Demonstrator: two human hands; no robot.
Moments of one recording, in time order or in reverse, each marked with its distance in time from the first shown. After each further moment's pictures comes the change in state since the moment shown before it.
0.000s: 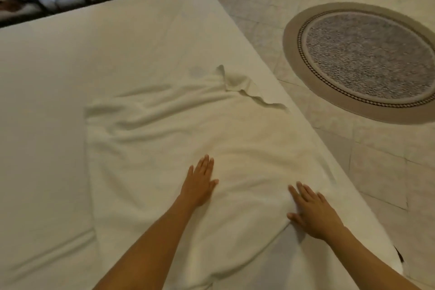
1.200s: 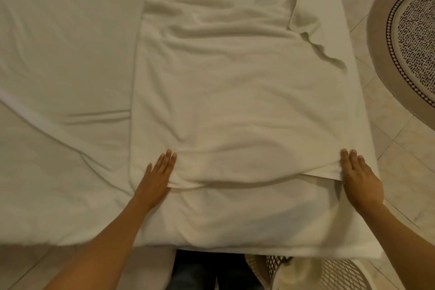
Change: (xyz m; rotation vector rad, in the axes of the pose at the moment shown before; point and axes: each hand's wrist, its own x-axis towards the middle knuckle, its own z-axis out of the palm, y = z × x) left_hand -0.241 -0.044 0.143 -0.105 -0.002 -0.367; right_hand -0.013 0.078 0.026 -0.189 0.284 -0.009
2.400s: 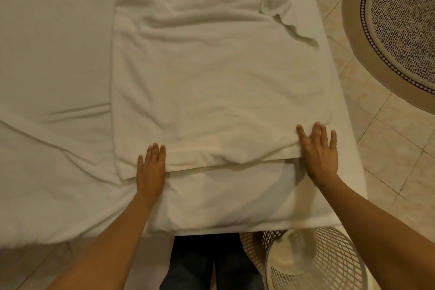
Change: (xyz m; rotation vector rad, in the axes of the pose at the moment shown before) left_hand -0.002 0.048 0.008 0.079 0.226 -0.212; right_hand -0.011 -0.042 0.014 -0.118 0.125 -0.020
